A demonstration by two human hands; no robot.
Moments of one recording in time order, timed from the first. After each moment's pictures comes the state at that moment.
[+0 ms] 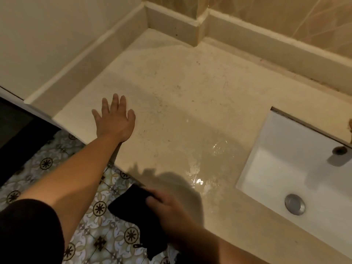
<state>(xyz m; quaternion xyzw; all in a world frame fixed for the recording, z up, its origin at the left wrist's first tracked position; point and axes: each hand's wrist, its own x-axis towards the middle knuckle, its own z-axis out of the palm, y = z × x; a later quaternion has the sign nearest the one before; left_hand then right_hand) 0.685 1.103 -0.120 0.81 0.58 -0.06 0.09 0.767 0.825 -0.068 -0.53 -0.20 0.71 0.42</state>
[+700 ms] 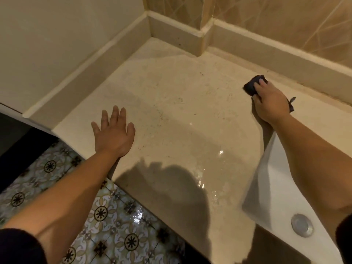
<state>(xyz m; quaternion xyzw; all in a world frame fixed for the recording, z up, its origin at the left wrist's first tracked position) 0.683 1.105 -0.127 0.80 0.59 -0.04 0.08 1.145 0.980 -0.105 -0.81 -0.58 0.01 0.11</state>
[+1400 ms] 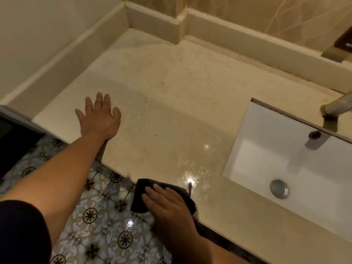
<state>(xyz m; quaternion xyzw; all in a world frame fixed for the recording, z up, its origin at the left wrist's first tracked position) 0.684 1.107 -0.125 0.81 0.58 -0.05 0.08 0.764 0.776 -0.099 -0.68 -0.66 0.19 0.25</state>
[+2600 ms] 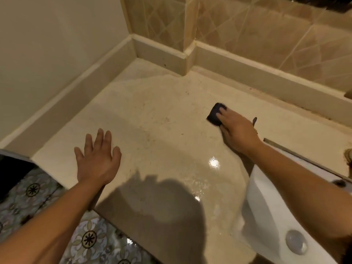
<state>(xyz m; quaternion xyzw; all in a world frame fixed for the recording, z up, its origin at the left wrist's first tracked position) 0.684 1.103 -0.125 0.80 0.59 -0.03 0.08 1.092 0.971 -0.105 -0.76 -0.64 0.03 0.15</state>
